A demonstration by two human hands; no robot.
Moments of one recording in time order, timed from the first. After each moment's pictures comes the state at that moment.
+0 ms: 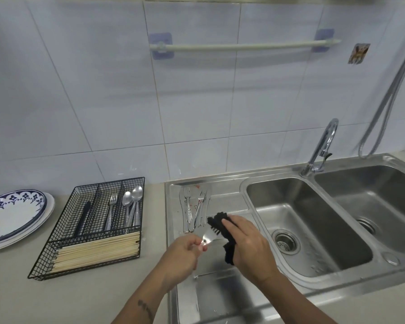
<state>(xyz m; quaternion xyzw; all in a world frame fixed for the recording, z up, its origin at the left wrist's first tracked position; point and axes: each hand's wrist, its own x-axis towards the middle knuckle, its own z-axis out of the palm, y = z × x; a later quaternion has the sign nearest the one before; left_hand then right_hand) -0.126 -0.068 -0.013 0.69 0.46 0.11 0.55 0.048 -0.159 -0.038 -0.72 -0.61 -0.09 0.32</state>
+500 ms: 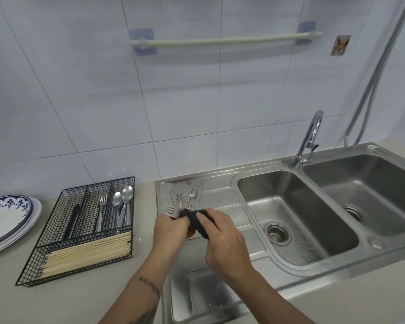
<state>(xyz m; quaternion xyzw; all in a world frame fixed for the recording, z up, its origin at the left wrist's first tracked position) -0.092 -0.061 0.018 0.49 0.50 0.35 0.62 0.005 -0.151 -0.023 -0.71 -0.61 -0.09 0.35</state>
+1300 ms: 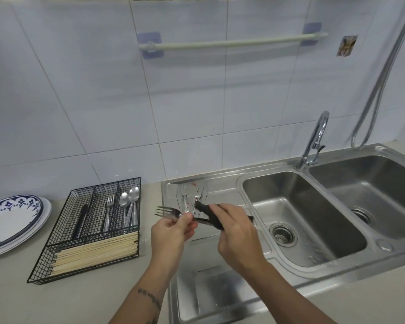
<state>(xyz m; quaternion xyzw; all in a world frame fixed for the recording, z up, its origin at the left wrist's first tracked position) -0.109 -0.068 0.013 0.42 0.48 0.41 0.65 0.016 -0.151 -0.005 -0.73 -0.57 -0.09 0.37</state>
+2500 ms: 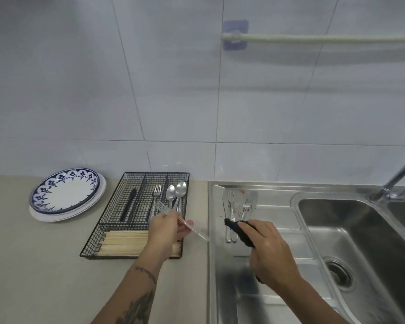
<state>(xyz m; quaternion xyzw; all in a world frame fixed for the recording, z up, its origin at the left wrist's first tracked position) -0.191 0.047 -0.011 0.29 0.58 0.41 0.63 0.014 -0.083 -0.035 -0.70 -0.66 -0.04 0.27</state>
